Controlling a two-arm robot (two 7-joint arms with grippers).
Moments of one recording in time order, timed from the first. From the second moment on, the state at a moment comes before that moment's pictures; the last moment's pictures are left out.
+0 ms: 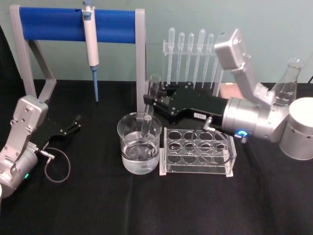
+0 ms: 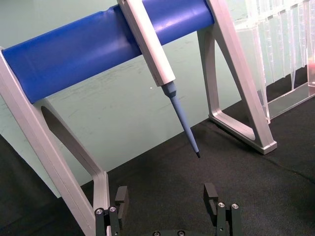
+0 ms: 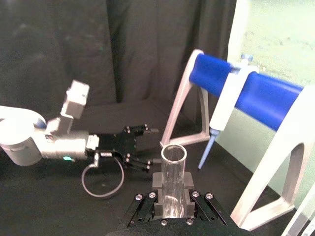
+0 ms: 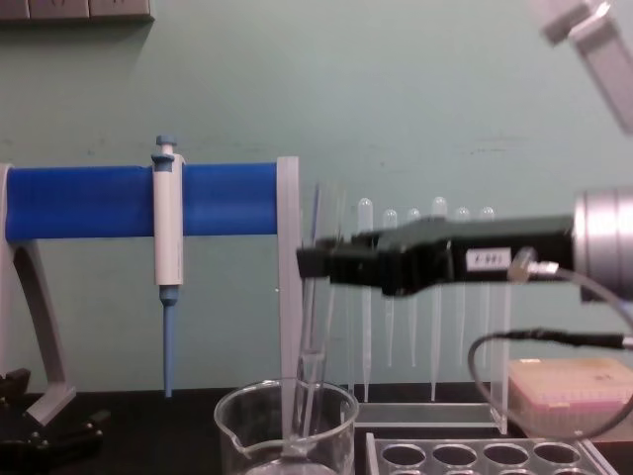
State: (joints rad) left arm -0.20 0.60 0.45 -1.41 -0.25 -0.12 0.03; right arm 0.52 0.49 -0.58 -1.57 0.51 0.19 0.62
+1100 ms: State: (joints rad) left arm -0.20 0.60 0.45 -1.41 -0.25 -0.12 0.03; right arm 0.36 0.81 -0.41 -1.84 0.72 0.21 0.60
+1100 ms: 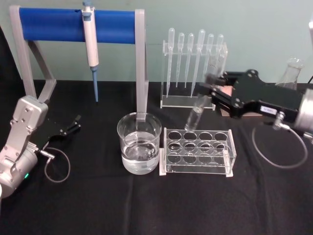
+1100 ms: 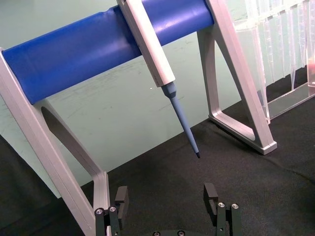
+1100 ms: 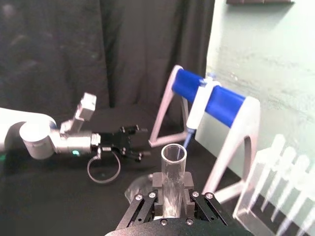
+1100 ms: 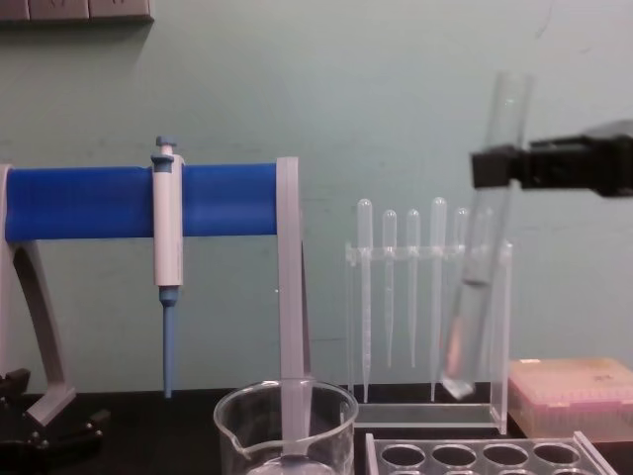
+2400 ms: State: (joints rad) left arm -0.20 0.60 0.45 -1.41 -0.25 -0.12 0.03; right arm 0.34 0.78 -0.47 -1.74 0.63 0.17 0.59
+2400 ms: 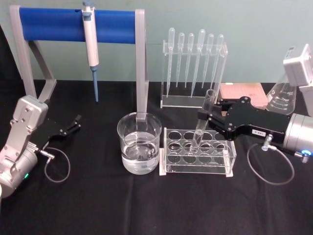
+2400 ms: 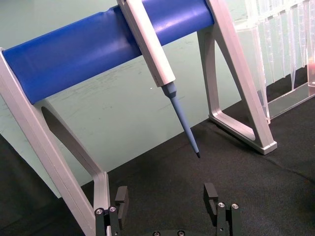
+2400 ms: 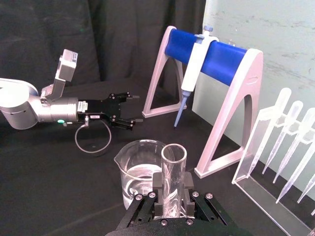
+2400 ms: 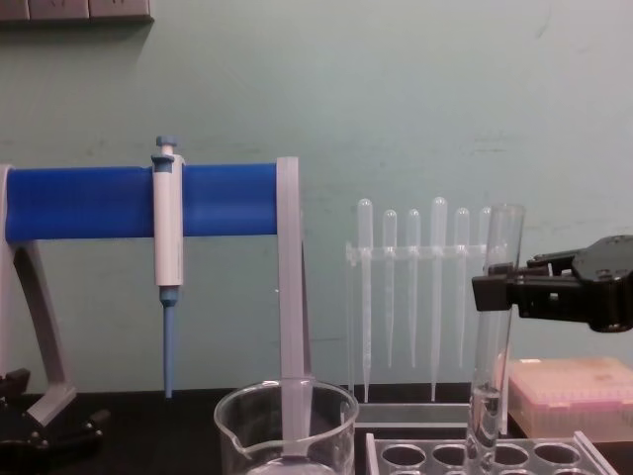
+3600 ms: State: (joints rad) left arm -0.20 0.60 0.45 -1.41 -0.25 -0.12 0.03; right arm 0.34 0.71 -0.50 -1.65 0.54 0.13 0.61
